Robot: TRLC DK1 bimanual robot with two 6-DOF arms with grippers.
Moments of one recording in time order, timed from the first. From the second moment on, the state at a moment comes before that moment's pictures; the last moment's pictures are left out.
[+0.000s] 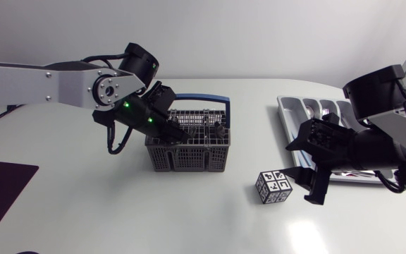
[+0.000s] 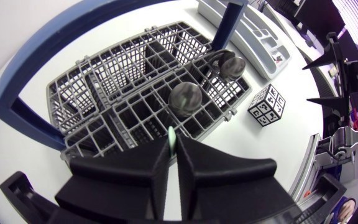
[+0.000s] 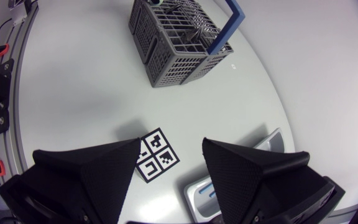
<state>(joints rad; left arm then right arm) -0.48 1.74 1.22 -0.49 0.25 0.08 0.28 1.12 0.75 -0.56 -0.19 -0.88</state>
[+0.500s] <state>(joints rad) -0.48 1.61 1.18 -0.44 0.30 0.03 0.35 1.10 0.74 -0.56 -0.15 -0.84</state>
